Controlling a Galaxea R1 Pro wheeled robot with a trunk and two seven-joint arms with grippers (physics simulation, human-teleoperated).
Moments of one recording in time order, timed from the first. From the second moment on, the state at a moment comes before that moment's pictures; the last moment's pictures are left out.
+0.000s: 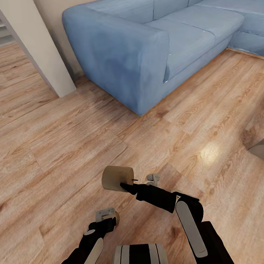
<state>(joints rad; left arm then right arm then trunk) -0.33 0.02 -0.41 -1.07 0.55 0.37 0.46 -0.34 0.17 0.14 -1.58 -0.53 0.84 0.44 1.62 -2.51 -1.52</state>
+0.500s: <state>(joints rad) -0.33 0.02 -0.41 -1.07 0.55 0.37 0.46 -0.34 0.17 0.14 -1.58 -0.53 0.84 0.44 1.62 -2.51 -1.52</state>
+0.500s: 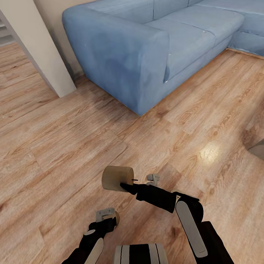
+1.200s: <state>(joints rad) -0.33 0.02 -0.42 -1.07 0.55 0.37 0.46 -0.34 0.17 0.14 -1.58 -0.53 0.84 0.44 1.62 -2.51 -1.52</state>
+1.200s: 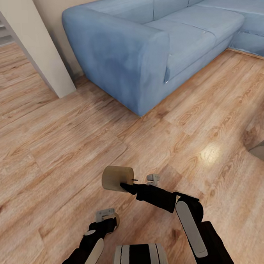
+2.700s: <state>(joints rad) -0.33 0.01 -0.42 -1.07 0.55 0.37 0.46 -0.34 0.17 0.14 -1.58 -0.53 0.84 0.44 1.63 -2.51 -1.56</state>
